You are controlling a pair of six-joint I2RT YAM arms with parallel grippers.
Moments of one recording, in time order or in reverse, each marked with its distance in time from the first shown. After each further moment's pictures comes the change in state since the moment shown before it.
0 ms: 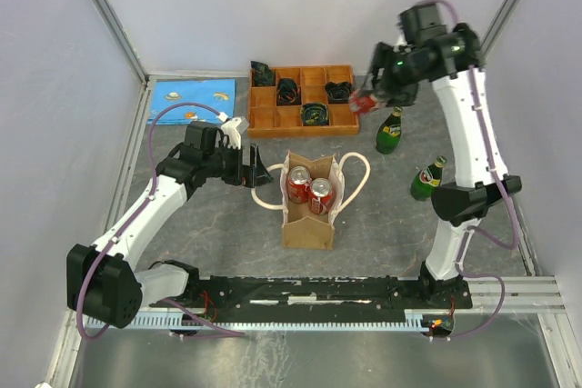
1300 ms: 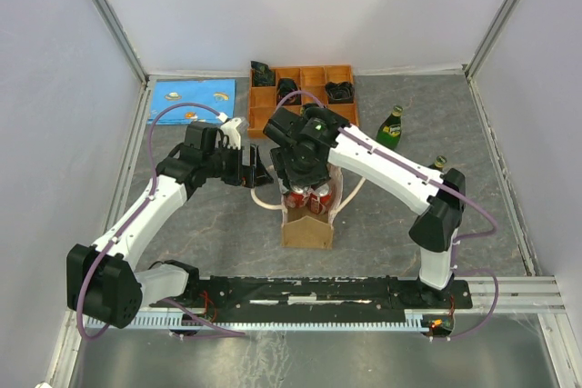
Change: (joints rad) left arm 0.000 0.000 -0.001 -0.007 -0.005 0.001; right arm 0.712 -0.010 -0.534 0.175 0.195 0.101
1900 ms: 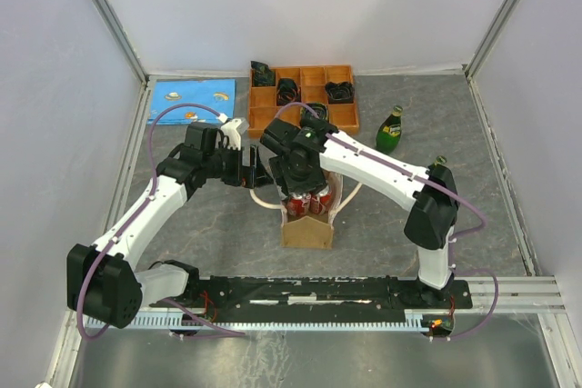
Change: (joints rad) left arm 0.000 0.000 -0.005 0.000 -0.001 0.000; right arm 0.003 0.032 -0.117 0.101 0.002 -0.008
